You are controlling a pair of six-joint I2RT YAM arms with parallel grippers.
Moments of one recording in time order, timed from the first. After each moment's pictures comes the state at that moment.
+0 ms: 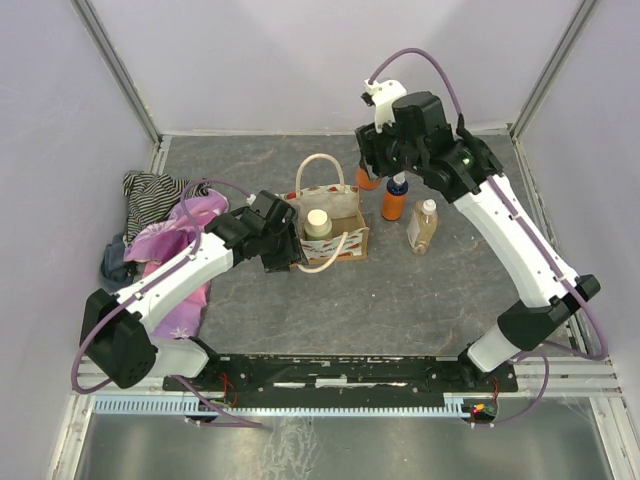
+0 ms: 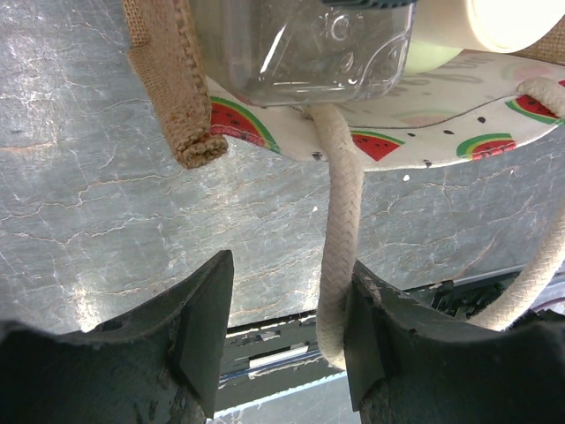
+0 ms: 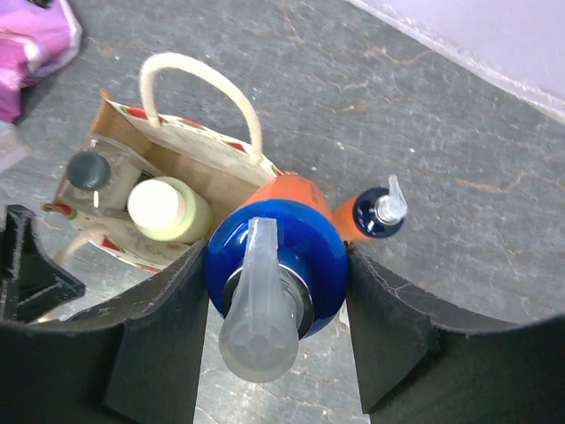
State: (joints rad) left arm -0.64 1.33 1.07 -0.78 0.04 -0.83; right arm 0.62 1.59 1.97 -0.91 0.14 0.01
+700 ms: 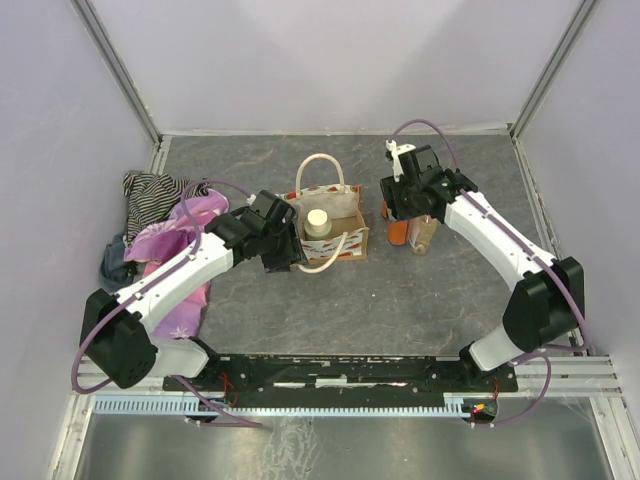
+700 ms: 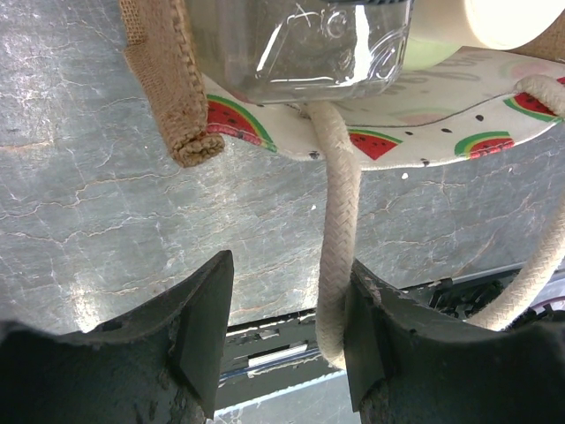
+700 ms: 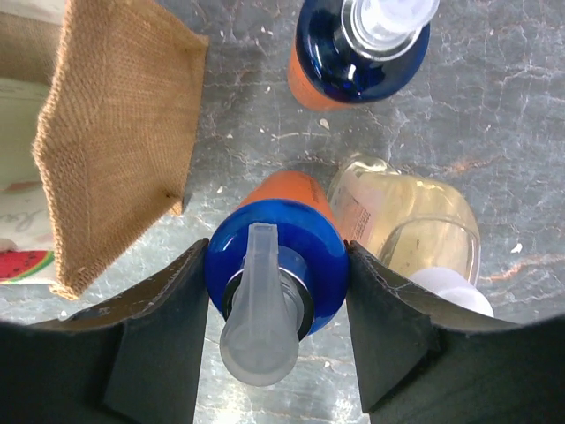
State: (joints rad) left arm -0.64 1.33 1.07 -0.78 0.04 -0.83; right arm 0.43 1.54 1.33 -0.70 0.10 0.08
